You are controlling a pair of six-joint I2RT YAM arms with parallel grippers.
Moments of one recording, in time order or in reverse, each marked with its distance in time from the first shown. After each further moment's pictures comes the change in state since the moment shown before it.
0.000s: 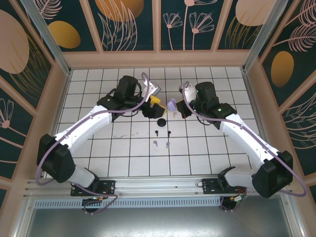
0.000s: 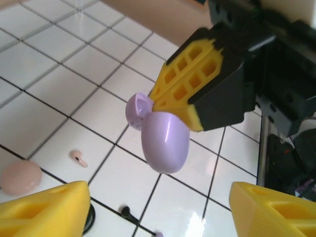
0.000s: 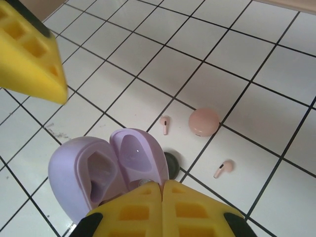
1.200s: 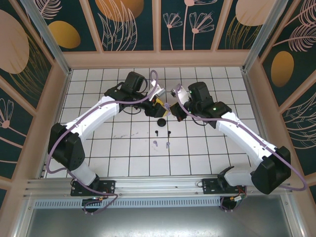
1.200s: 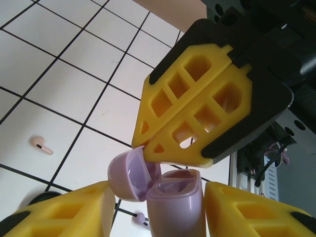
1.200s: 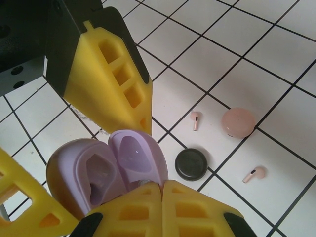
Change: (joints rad) left arm 0.007 0.145 0.158 -0.199 0.149 0.116; right arm 0.075 0.040 0.046 -0.043 -0.043 -0.041
